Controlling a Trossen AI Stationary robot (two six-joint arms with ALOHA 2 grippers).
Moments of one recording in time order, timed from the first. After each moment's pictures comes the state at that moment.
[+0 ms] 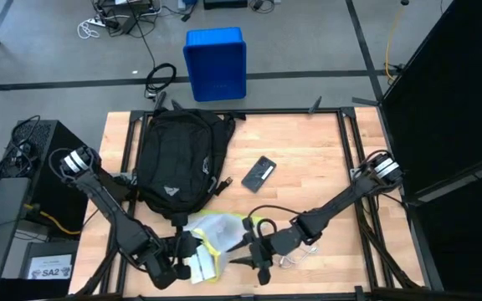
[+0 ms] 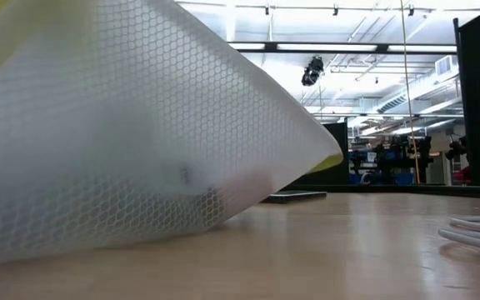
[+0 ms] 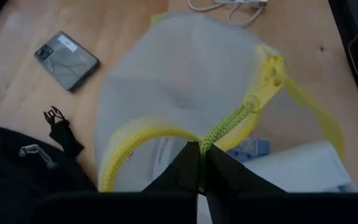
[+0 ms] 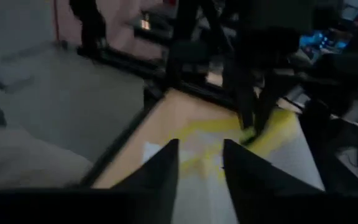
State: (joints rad) left arm -0.88 1.58 1.13 -0.65 -0.74 -0.70; right arm 0.55 1.89 1.21 0.44 0.31 -0.14
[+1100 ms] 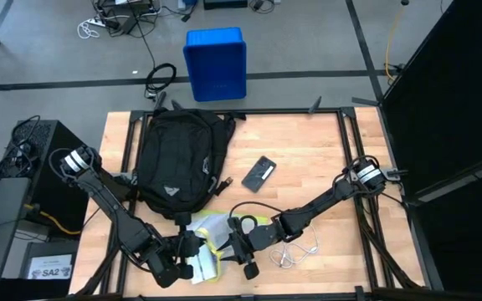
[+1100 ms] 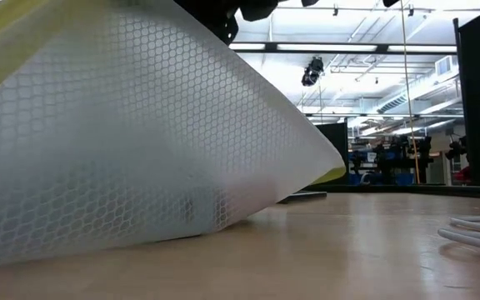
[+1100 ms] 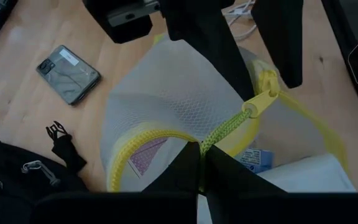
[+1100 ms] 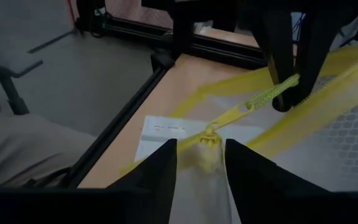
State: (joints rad) left arm -0.85 1.57 1.13 -0.61 -0.75 -0.63; right arm 0.47 2.04 1.31 0.37 0.15 -0.02
